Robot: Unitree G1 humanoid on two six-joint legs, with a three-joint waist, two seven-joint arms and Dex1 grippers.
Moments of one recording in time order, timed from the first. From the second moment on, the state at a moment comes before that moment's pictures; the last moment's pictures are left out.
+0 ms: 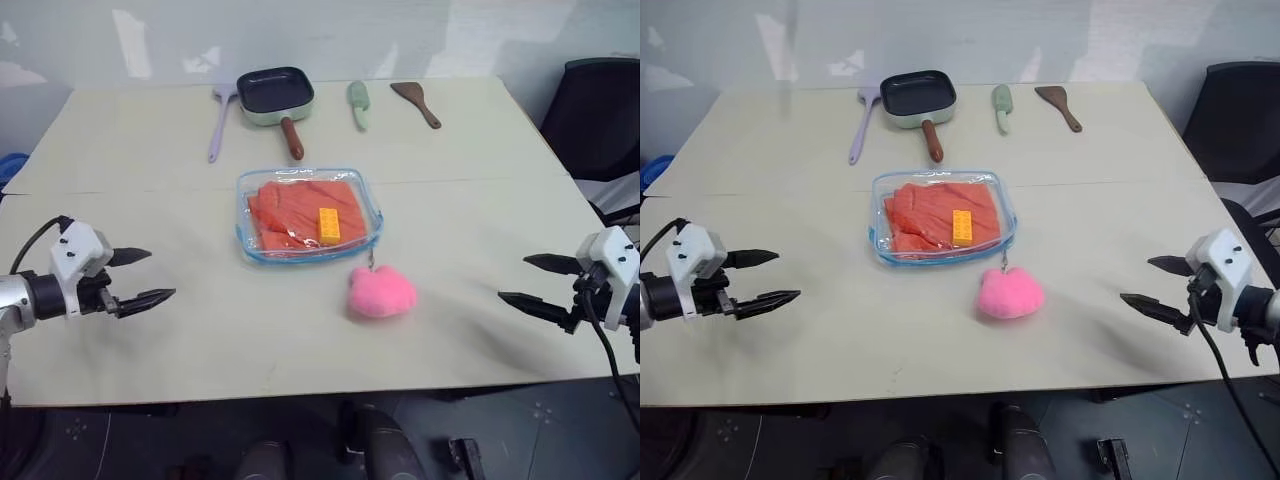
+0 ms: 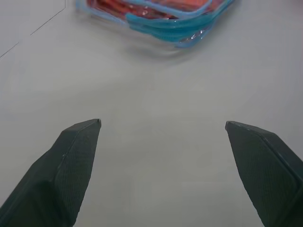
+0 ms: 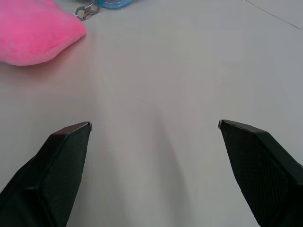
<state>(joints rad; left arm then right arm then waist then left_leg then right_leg) -0.12 0.99 0.36 0.00 -0.41 0.38 -1.05 -0.04 -1.01 -0.40 -0.08 0.49 0.45 1.07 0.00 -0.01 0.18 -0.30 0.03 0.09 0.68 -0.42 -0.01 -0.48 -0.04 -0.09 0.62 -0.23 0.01</state>
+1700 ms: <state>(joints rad) -0.48 0.84 0.10 -0.10 -0.48 0.49 -1.06 -0.81 -0.05 0.07 0.16 0.35 0.90 0.30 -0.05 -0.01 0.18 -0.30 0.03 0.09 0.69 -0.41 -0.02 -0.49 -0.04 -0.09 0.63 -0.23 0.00</state>
